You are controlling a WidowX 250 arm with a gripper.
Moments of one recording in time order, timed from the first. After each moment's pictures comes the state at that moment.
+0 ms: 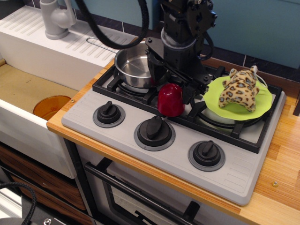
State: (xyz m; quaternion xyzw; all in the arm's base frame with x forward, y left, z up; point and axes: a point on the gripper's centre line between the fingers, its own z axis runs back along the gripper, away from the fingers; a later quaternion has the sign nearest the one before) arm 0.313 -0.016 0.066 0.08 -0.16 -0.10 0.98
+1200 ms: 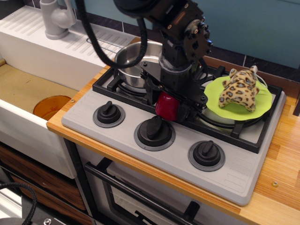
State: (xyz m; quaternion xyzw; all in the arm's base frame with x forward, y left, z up) arm 0.298 -0.025 0.039 0.08 -0.13 -0.07 0.99
